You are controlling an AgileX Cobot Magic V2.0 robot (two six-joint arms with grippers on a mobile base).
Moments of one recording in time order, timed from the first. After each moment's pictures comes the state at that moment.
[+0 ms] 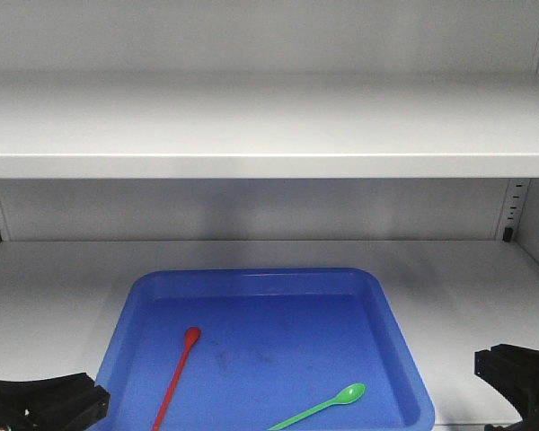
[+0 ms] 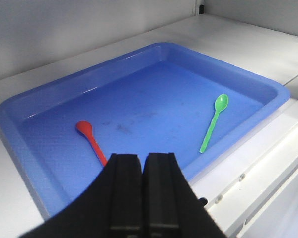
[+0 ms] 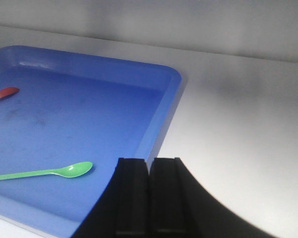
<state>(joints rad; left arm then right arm) -0.58 0.82 -0.60 -0.62 0.17 0.61 0.17 0.88 -0.59 1.02 0.23 -1.04</state>
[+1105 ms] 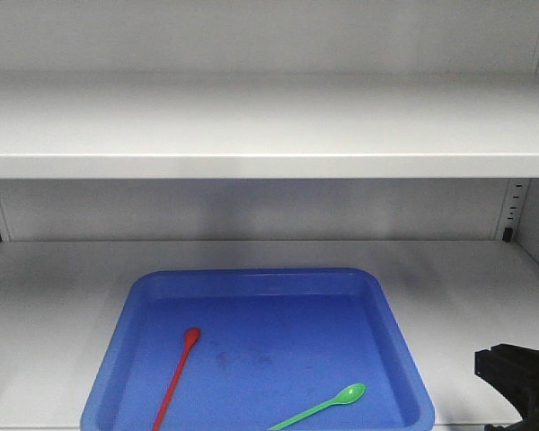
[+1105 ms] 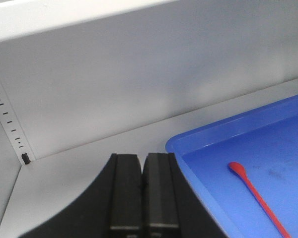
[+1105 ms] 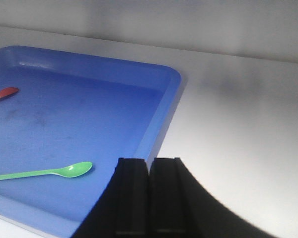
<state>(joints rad) -0.18 0.60 -0.60 -0.59 0.16 0.72 0.17 0.88 -0.59 1.02 0.23 -1.04</state>
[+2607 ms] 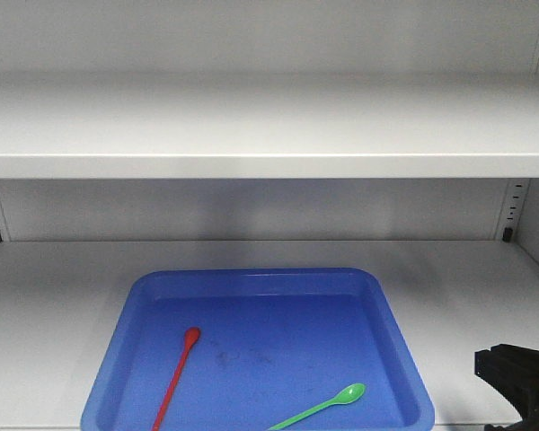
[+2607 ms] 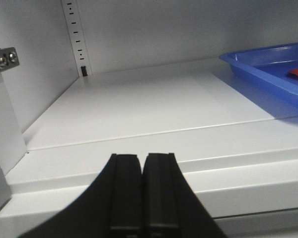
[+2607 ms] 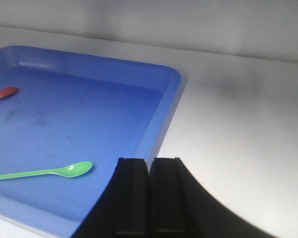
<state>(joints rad) -0.02 -0.01 0.03 -0.07 0.08 0.13 0.17 0.88 -0.59 1.02 0.23 -1.04</state>
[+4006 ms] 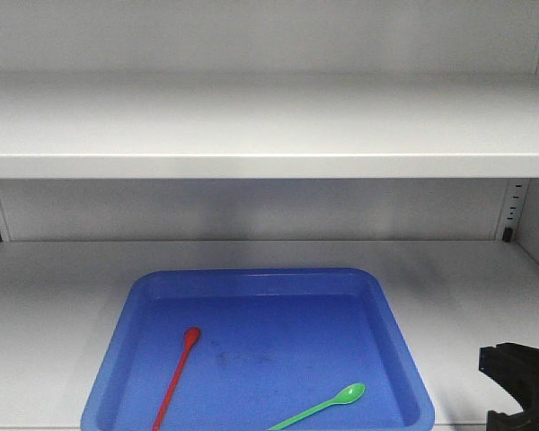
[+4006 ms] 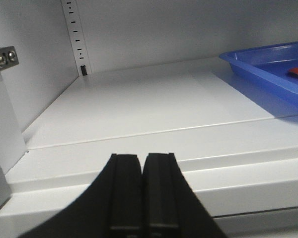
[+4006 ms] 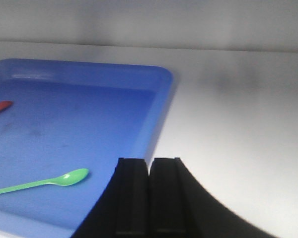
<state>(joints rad) -0.02 -0.01 0.03 -0.07 0.08 0.13 0.17 0.88 -0.59 0.90 0.20 -0.85</state>
